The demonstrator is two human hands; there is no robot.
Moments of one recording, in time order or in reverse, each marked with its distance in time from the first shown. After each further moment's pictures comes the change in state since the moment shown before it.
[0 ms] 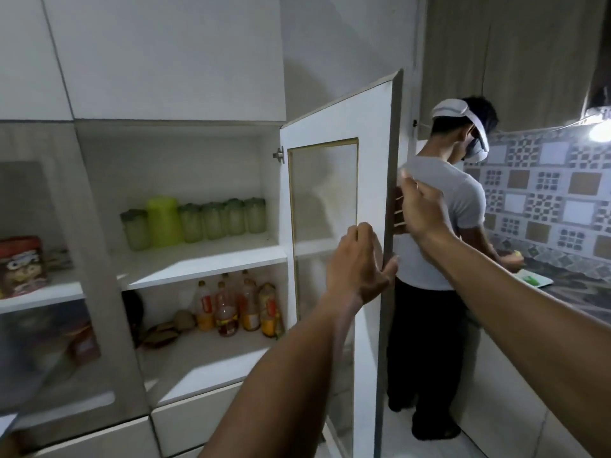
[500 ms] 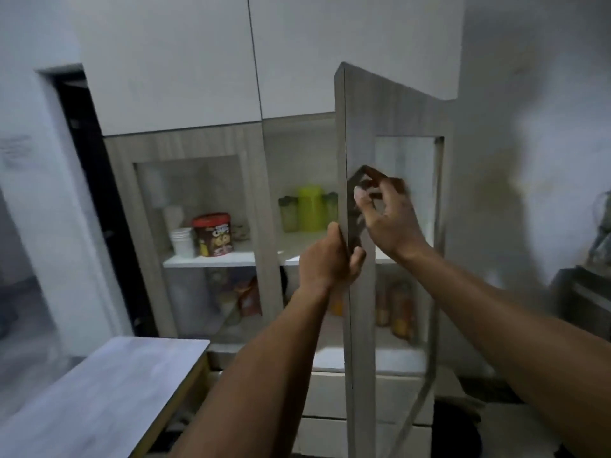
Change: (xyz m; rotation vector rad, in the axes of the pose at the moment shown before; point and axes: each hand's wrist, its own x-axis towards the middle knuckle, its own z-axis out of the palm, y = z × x) left_hand -0.077 -0.202 -0.203 0.365 0.201 -0.378; right_hand -0.076 -0.069 0.280 0.196 -0.415 -0.458
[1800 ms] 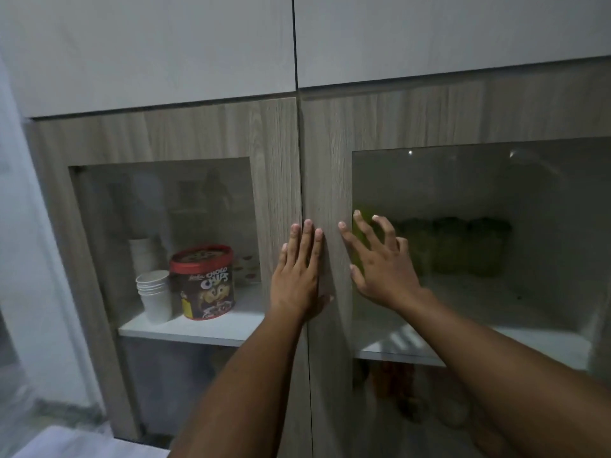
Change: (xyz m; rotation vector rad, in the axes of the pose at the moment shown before) left_hand 0.299 -0.365 0.150 0.594 -0.145 0.057; right_hand 0.244 0.254 0.322 -0.916 -0.355 -0.228
